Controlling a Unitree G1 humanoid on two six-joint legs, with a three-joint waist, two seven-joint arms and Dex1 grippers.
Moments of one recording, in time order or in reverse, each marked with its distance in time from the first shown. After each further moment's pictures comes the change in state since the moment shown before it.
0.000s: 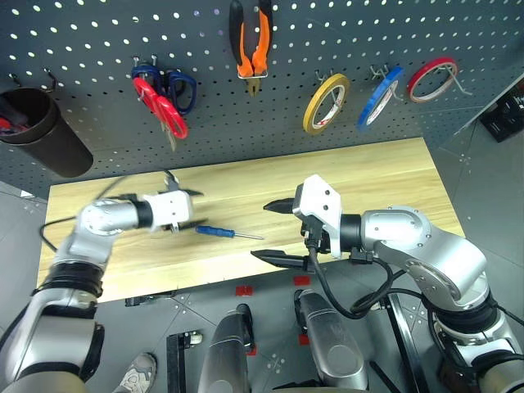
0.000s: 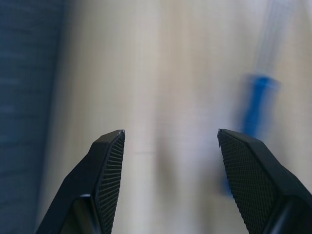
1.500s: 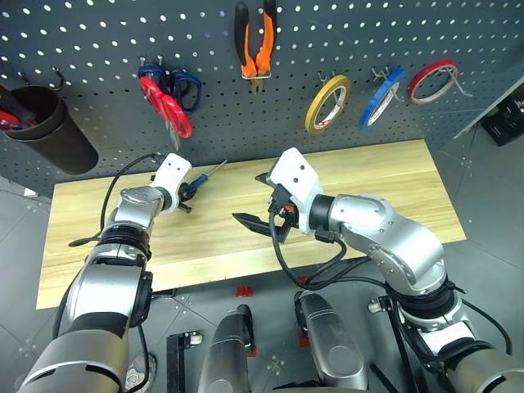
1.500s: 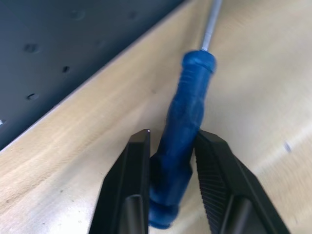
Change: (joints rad) left arm -0.383 -0.238 -0.048 0.648 0.090 0.466 0.325; right arm -0.118 0.215 0.041 0.151 -0.195 0.036 -0.199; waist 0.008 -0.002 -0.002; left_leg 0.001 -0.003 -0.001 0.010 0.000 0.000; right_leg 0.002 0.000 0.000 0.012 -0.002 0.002
